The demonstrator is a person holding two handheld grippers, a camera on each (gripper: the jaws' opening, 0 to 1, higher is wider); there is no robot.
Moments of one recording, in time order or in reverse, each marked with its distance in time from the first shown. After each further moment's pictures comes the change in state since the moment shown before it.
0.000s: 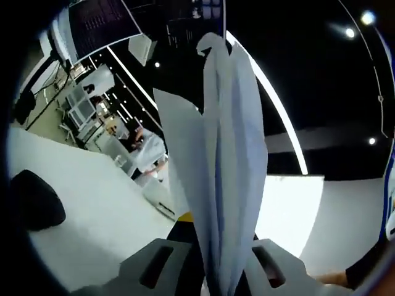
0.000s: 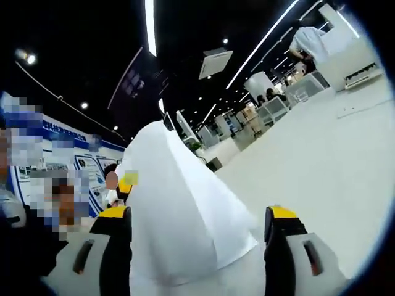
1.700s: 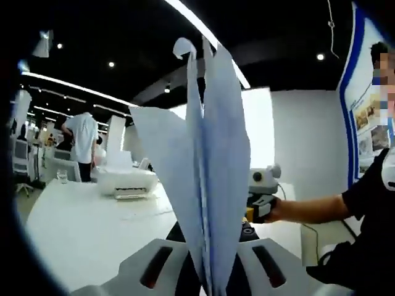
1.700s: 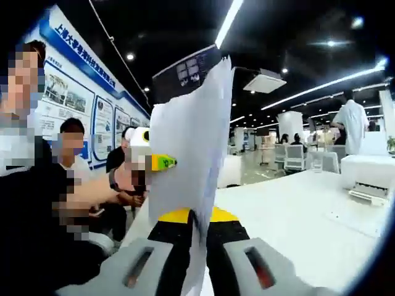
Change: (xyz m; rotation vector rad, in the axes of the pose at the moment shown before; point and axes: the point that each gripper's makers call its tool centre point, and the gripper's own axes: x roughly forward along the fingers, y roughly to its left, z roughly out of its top) left arm 0.103 -0.070 -0.057 0.478 0.473 -0.306; right arm -0.058 0.047 0.065 -0.585 0.058 -0.084
